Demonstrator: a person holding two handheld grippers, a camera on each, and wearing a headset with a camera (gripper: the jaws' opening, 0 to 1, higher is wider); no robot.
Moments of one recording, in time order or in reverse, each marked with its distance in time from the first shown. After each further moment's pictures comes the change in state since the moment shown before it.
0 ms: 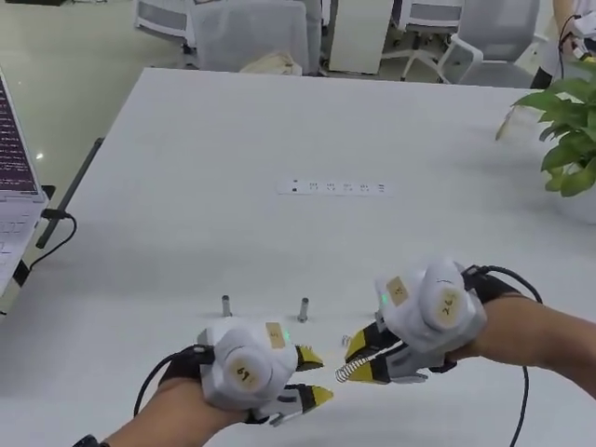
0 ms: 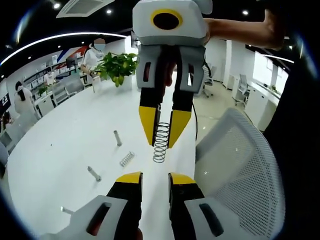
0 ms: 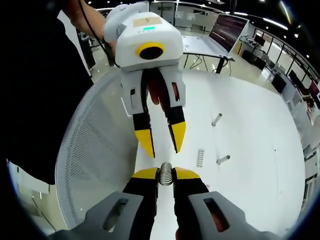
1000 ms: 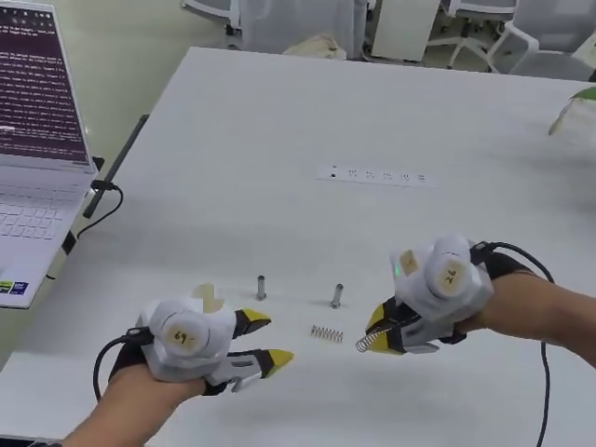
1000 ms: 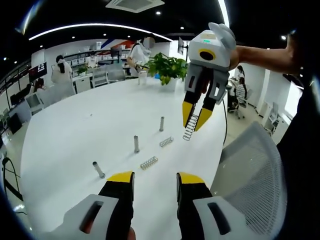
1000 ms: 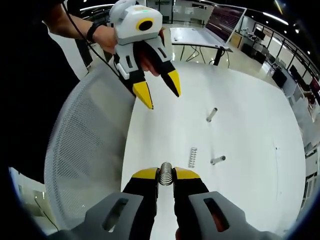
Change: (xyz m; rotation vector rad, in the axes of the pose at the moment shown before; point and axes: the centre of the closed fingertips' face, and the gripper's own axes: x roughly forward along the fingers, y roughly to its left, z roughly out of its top) left arm -0.074 0.059 -0.054 -0.266 -0.048 0.273; right arm 0.024 -0.033 0.001 0.013 0.057 0.000
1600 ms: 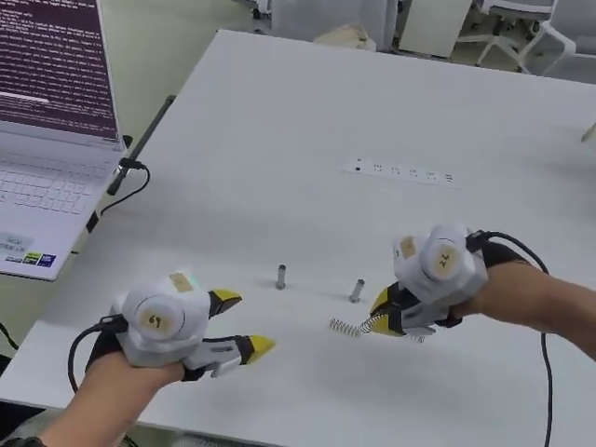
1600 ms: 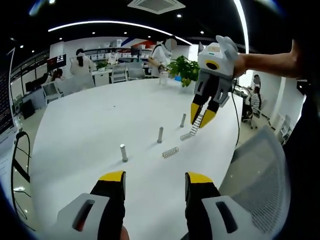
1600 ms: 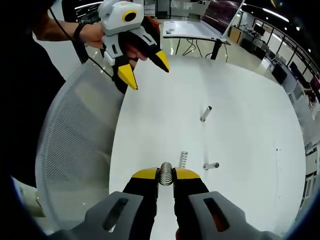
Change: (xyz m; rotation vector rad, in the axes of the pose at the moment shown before) left arm -0.036 0.042 -0.029 -0.102 -0.013 0.122; right arm 0.028 -0.031 0.008 0.013 0.047 -0.006
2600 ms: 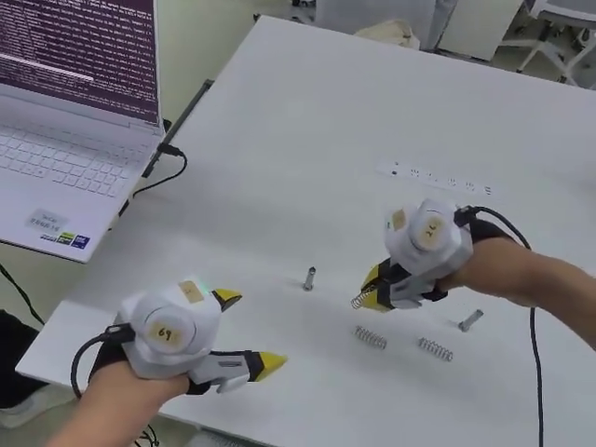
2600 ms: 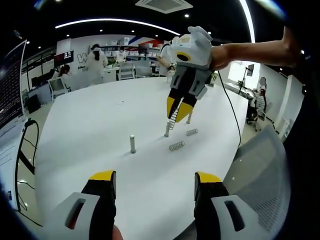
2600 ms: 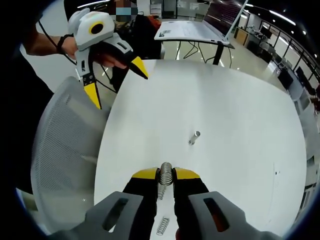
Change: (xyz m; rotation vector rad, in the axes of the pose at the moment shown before) left arm -0.016 0.010 -0.015 -0.034 0.012 0.045; right arm 0.030 -0.043 0.054 -0.046 0.004 0.046
